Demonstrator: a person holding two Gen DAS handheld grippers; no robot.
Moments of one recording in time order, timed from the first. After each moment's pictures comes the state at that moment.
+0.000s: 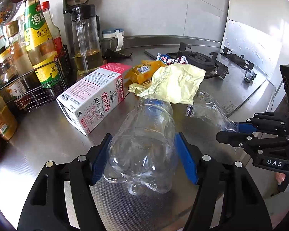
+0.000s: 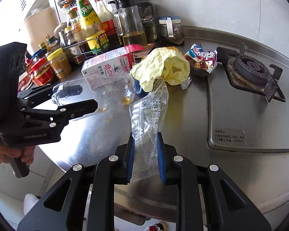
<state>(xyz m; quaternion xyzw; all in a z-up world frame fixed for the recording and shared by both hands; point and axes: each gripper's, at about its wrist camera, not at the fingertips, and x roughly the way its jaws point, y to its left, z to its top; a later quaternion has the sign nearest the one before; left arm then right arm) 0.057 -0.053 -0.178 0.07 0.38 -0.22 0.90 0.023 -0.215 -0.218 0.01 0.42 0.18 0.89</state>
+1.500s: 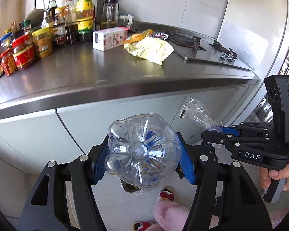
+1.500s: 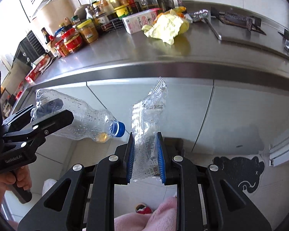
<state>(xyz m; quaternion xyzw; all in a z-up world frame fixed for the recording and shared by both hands) -0.178 0.004 -0.207 0.00 0.42 -0.19 0.89 -0.168 -0.176 -0.273 0.06 0.49 0.17 0.85</state>
